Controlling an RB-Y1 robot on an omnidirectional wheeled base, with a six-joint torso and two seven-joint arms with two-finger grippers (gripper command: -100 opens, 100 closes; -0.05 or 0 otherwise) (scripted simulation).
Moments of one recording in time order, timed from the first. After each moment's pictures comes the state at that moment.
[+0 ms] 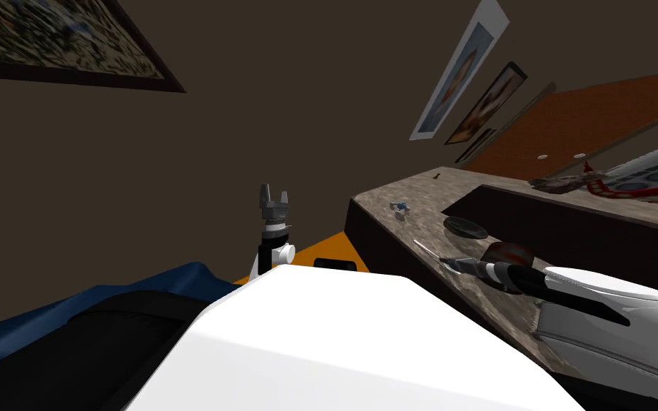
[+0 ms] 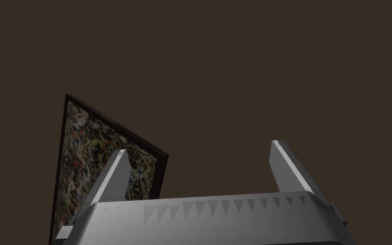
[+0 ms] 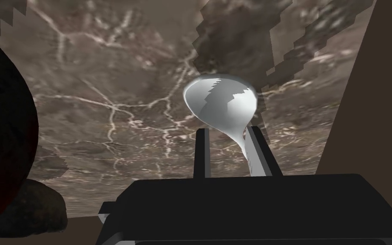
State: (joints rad) left arm 0.49 0.00 -0.06 -2.36 0.00 -0.42 0.04; right arm 0.16 -1.46 0.61 -0.93 0.50 -0.75 -0.14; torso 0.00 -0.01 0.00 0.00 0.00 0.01
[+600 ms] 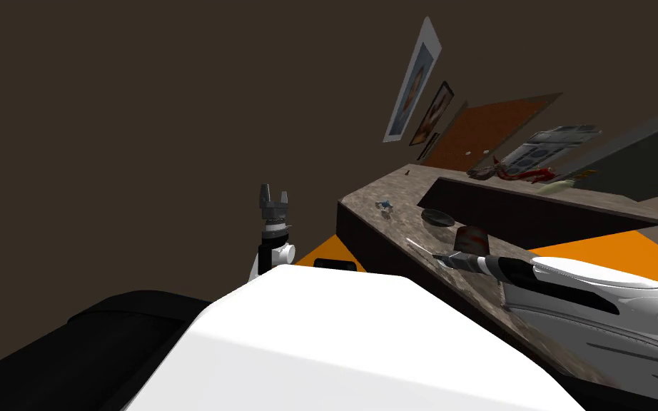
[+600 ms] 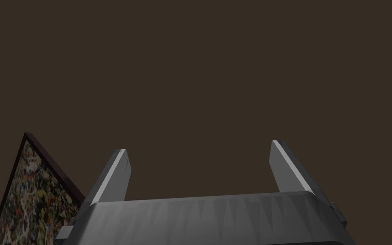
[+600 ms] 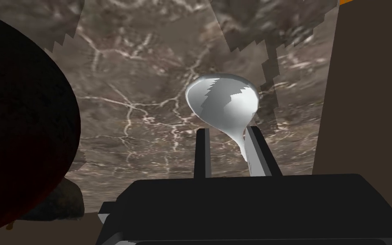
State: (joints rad) left arm 0.49 0.00 -0.06 -2.36 0.00 -0.42 0.04; right arm 0.18 -1.53 0.61 -1.09 0.52 -0.74 -0.10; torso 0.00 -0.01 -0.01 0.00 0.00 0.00
